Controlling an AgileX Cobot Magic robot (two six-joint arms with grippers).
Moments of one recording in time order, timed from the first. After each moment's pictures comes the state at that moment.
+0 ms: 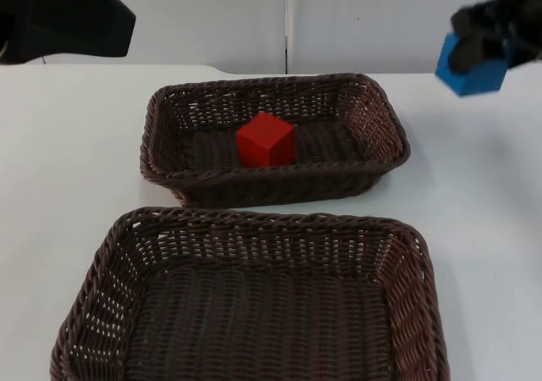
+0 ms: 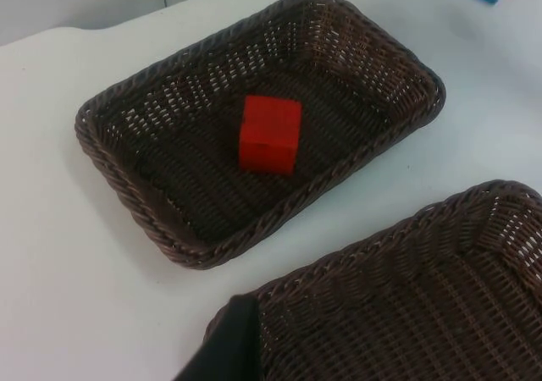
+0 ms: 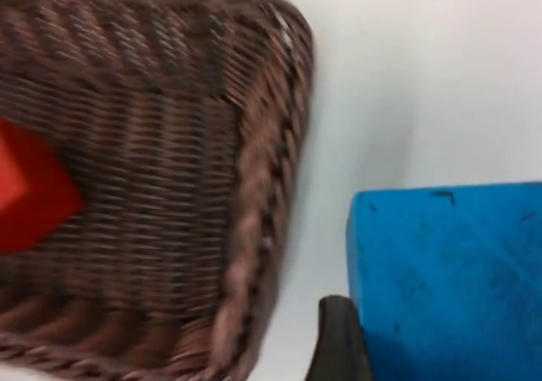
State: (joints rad) right arm 0.22 1.87 -1.37 0.37 0.52 -0.35; left arm -0.44 0.93 -0.78 -0.23 0.60 0.20
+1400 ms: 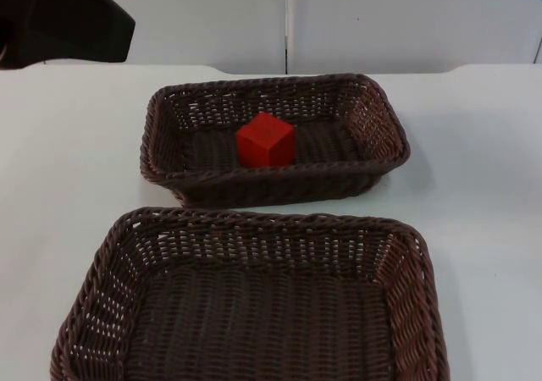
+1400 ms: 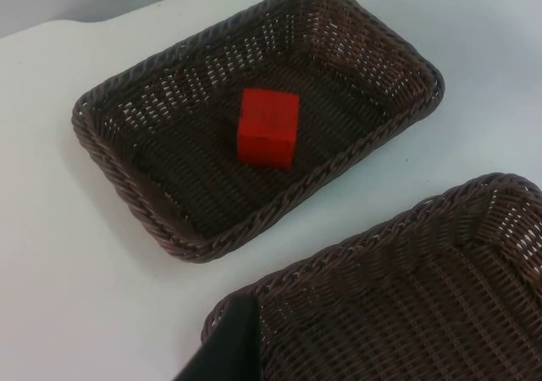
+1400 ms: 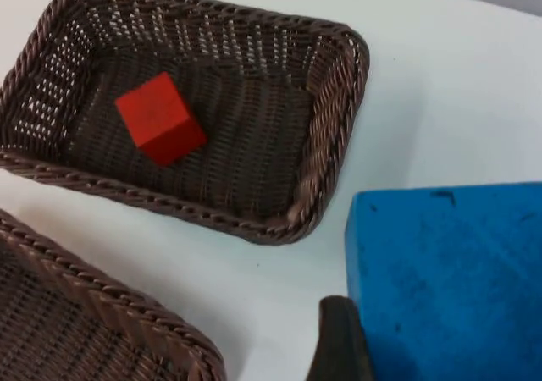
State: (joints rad) right arm 0.22 1.37 -1.18 0.32 0.75 -0.35; left arm -0.44 0.93 -0.78 -0.23 0.61 0.20
